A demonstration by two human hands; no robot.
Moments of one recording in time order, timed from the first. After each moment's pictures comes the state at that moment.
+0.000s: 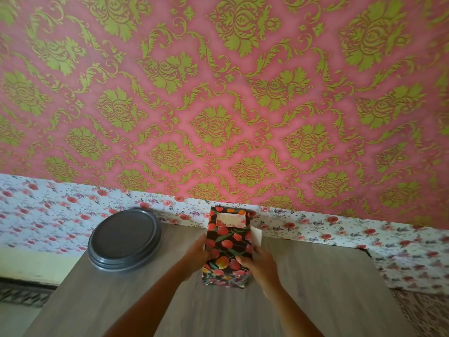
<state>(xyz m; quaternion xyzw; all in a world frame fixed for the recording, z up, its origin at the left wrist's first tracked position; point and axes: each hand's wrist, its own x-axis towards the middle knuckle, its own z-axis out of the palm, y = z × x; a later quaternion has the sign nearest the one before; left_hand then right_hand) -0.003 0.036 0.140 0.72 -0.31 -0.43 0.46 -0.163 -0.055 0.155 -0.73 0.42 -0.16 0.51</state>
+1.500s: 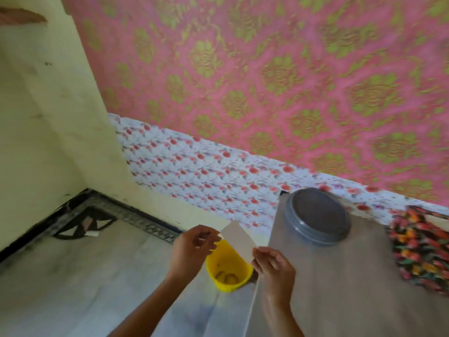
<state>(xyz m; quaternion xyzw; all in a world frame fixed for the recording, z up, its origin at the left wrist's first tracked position) 0.220 0.518 0.176 0.77 -0.16 -0.15 0.59 0.114 0.387 0.143 -0.49 0.37 -0.32 0.72</state>
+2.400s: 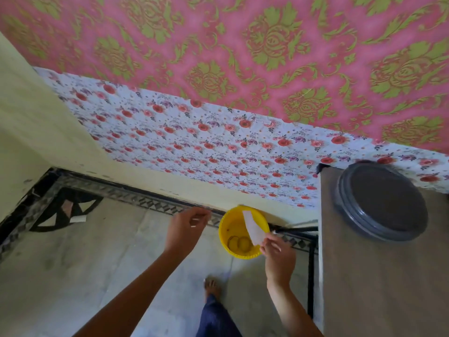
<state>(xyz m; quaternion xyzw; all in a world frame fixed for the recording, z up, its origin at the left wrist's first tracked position) 0.440 0.514 0.064 0.83 -0.19 -0.24 0.47 0.275 0.390 0.010 -0.56 0.58 -0.25 0.54</state>
